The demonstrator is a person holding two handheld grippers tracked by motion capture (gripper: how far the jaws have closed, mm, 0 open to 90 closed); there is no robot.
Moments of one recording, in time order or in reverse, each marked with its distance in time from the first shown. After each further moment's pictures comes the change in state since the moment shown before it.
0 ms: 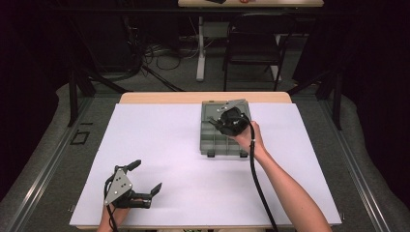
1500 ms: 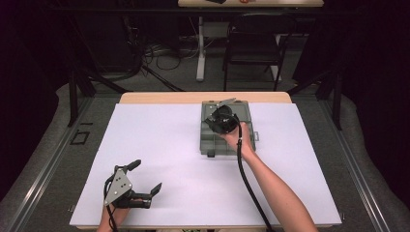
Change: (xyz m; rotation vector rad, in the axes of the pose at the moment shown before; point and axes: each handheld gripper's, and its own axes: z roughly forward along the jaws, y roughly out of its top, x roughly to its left) left arm 0.000 0.001 -0.001 -0.001 0.001 0.006; right arm 0.004 0.006 0.041 0.046 -0.045 0.174
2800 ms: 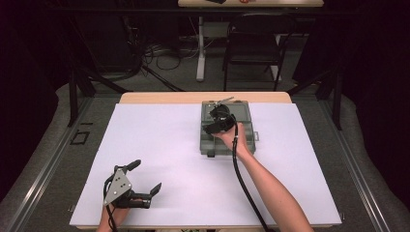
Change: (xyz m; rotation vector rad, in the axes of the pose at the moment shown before) left arm 0.000 0.000 -0.001 -0.005 -0.004 -0.002; right arm -0.004 0.002 0.017 0.040 0.048 0.089
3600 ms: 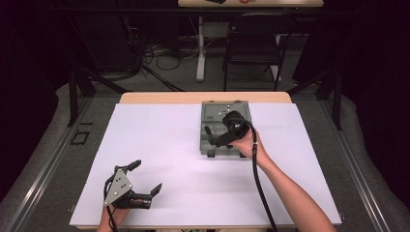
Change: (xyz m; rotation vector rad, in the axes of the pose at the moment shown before) left arm -0.001 0.001 0.000 0.002 0.000 0.008; right arm 0.001 -0.025 -0.060 0.007 0.163 -0.125
